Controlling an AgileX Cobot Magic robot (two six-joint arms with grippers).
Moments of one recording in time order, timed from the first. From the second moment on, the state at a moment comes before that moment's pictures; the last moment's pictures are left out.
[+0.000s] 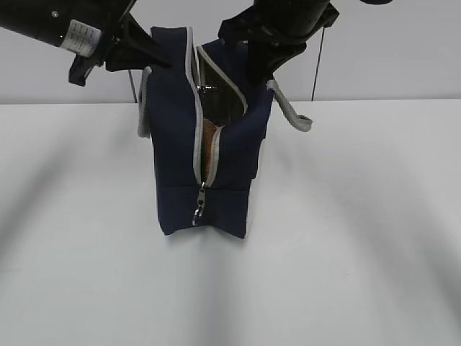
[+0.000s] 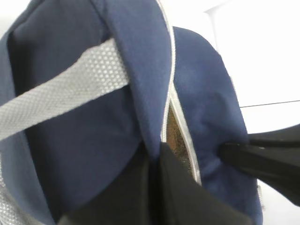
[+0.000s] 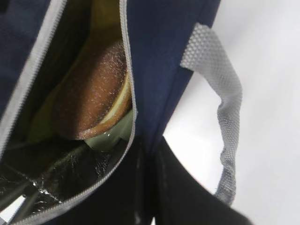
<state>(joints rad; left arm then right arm) -0.18 1.77 -1.47 -1.00 0.89 0.36 0.43 1.95 -1.99 0.09 1.24 -0.20</state>
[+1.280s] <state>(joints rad) -0.18 1.94 -1.56 -1.00 0.88 0.36 0.43 2.02 -1.99 0.09 1.19 -0.18</state>
